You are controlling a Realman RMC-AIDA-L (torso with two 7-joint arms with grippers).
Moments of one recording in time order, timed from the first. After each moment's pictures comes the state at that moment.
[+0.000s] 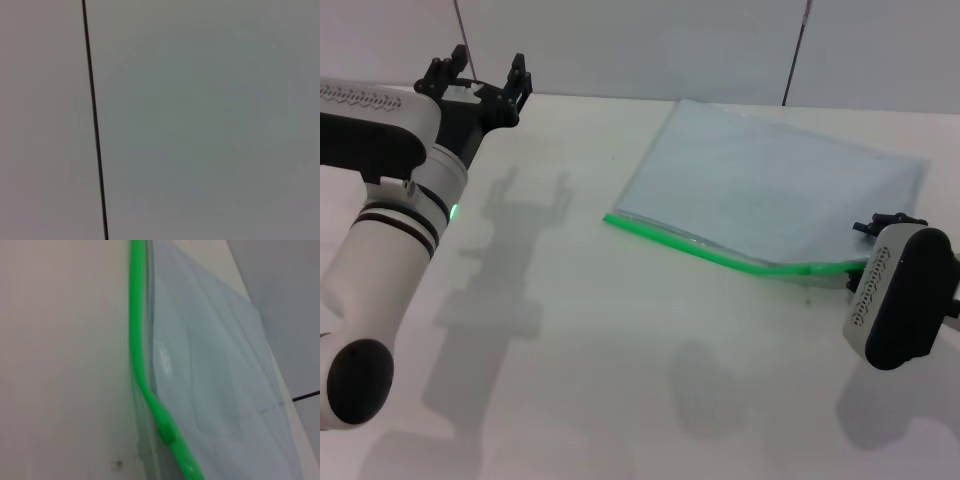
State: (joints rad) left arm -0.47 -2.01 -0.93 -0.67 2.04 0.75 0.35; right arm 0.21 2.03 -1.92 -1.26 -2.90 -0.44 2.20
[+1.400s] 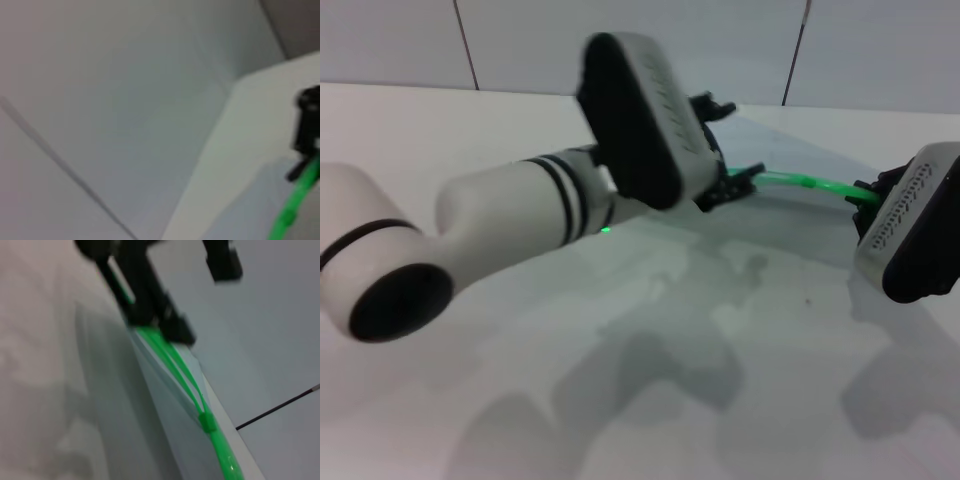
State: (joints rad) left arm -0.51 -1.91 -0.94 -1.28 2.60 -0.15 0.55; right arm 0.17 2.03 -1.88 -1.51 -2.89 -0.56 2.36
